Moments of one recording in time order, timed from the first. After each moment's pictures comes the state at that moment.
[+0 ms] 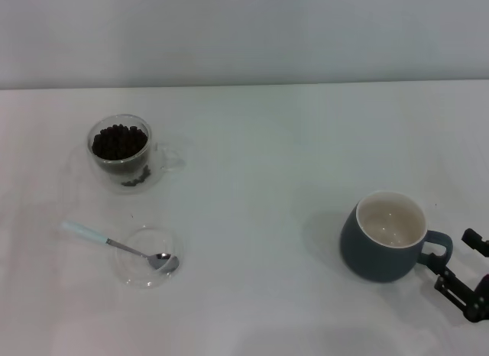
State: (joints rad) left arm -0.41 -2.08 0.66 0.01 0.48 1.38 -0.21; right arm 0.10 2.02 -1.76 -0.02 -0.25 -1.48 0.32
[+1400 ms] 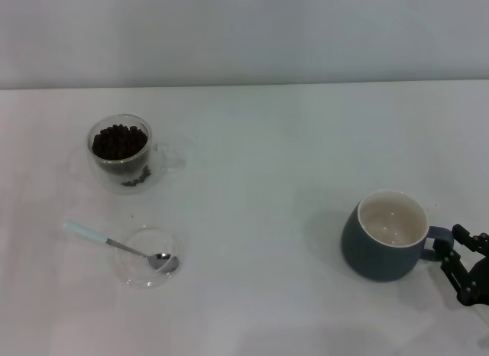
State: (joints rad) left arm -0.41 -2.08 0.66 0.04 0.46 1.37 -0.20; right arm 0.10 2.02 -1.75 -0.09 -0.23 -1.36 0.32
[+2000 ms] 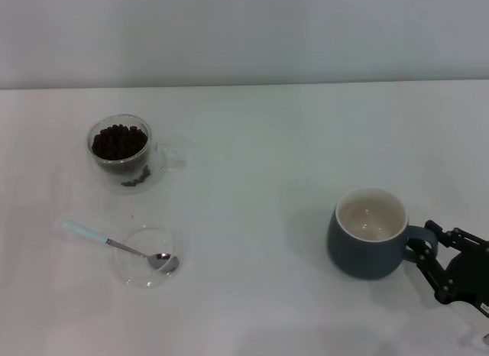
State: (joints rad) left arm -0.39 -2.08 0.66 0.04 0.45 1.38 -0.20; right arm 0.11 2.02 -1.82 -0.14 -0.24 -1.36 0.32
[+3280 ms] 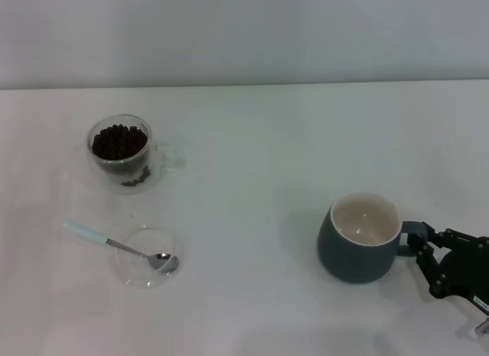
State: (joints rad) left arm -0.38 -2.08 0.66 0.05 0.45 1.38 -0.20; right arm 0.14 2.02 -1.83 -0.16 -0.23 -1.26 0.32
